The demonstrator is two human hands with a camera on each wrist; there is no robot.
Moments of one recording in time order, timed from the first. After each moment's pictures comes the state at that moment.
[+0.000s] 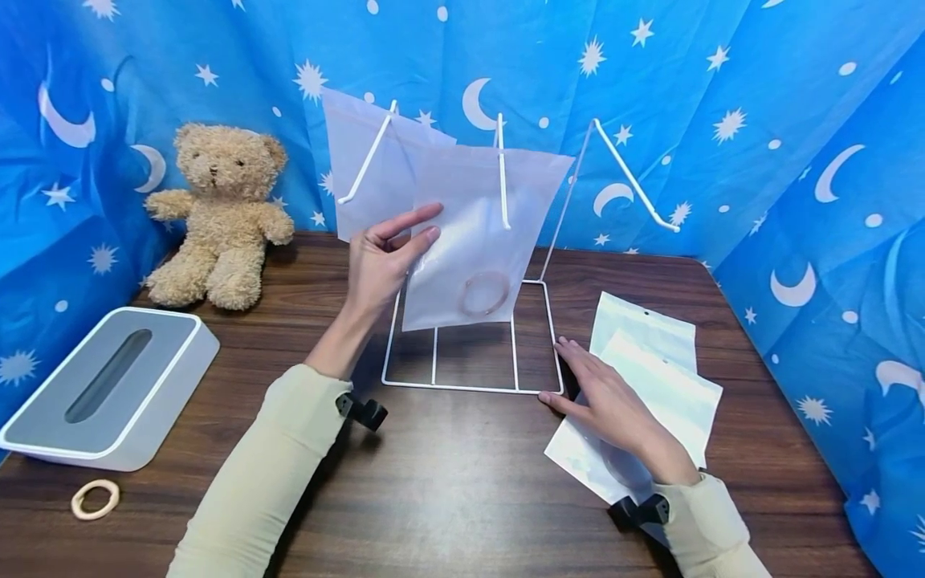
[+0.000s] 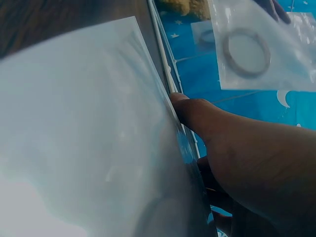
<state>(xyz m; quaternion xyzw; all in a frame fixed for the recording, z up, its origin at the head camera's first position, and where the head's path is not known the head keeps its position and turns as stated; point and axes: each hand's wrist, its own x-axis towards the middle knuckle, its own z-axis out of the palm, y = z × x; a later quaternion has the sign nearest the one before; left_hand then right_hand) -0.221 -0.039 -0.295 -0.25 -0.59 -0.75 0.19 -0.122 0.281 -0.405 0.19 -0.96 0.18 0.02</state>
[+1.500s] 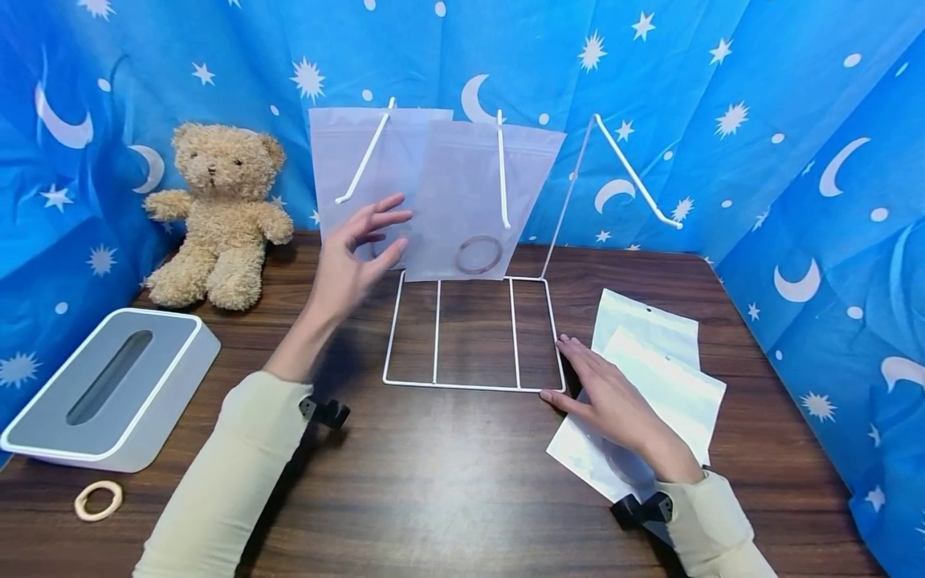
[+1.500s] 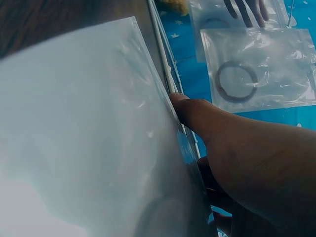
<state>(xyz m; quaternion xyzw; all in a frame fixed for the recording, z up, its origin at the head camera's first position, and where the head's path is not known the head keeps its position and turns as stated) -0.217 -0.080 -0.291 -0.30 -0.73 -0.58 0.22 -0.122 0.281 -0.405 0.18 -0.97 0.18 0.02</state>
